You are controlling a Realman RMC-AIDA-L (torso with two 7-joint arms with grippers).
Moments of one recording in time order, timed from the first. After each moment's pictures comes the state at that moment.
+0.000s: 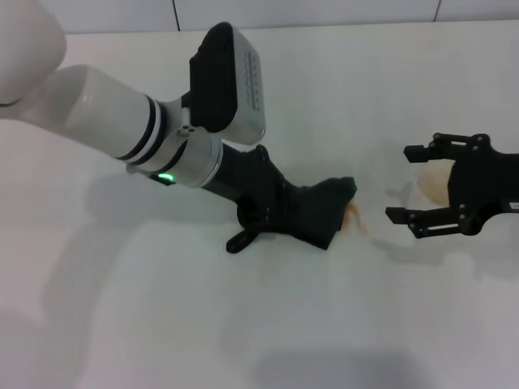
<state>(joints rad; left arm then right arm) -0.84 -2.08 1.58 0.69 2.04 1.08 -1.57 0.11 2.01 -1.32 -1.48 -1.81 -1.33 1.63</state>
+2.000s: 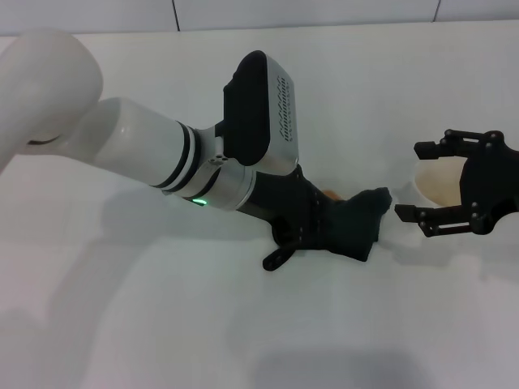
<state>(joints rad) -0.83 -2.09 1.78 0.67 1.83 0.96 -1.51 0.09 2.01 -1.29 -1.52 -1.80 -1.37 1.64</state>
